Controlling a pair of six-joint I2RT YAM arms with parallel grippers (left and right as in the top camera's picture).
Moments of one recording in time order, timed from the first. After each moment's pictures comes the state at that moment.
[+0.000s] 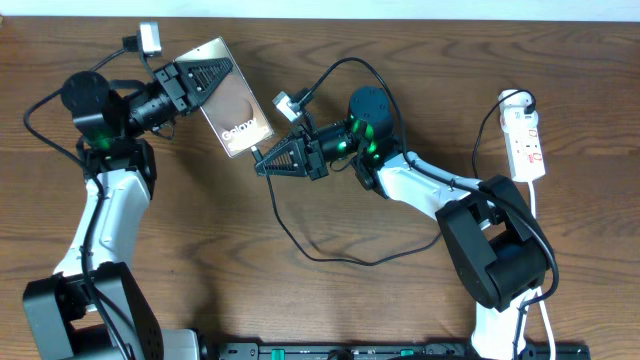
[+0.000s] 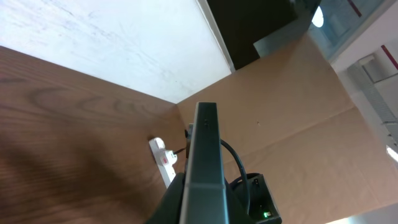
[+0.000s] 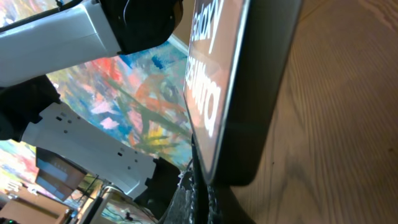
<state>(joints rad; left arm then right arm) 0.20 1.57 0.98 0.68 1.20 -1.14 0.57 2.02 1.20 0.90 -1.38 0.89</state>
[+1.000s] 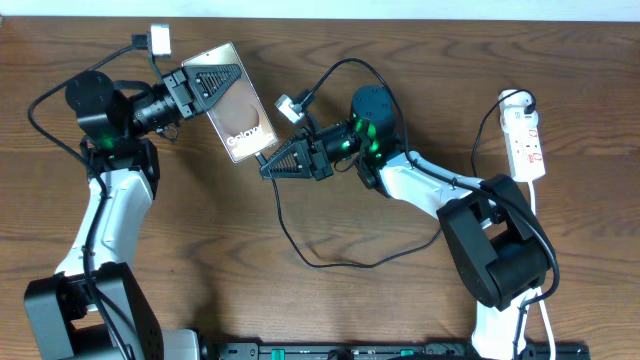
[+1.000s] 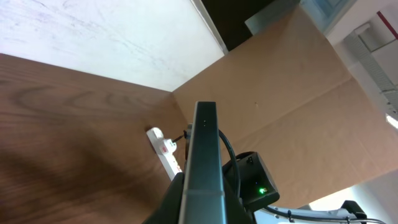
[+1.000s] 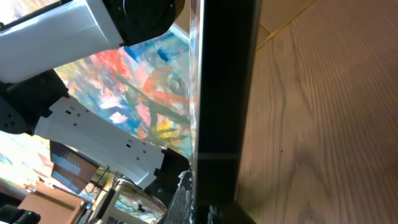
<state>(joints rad) 0.19 1.57 0.98 0.70 1.27 -1.06 0.55 2.02 1.20 0.90 -1.44 0.93</state>
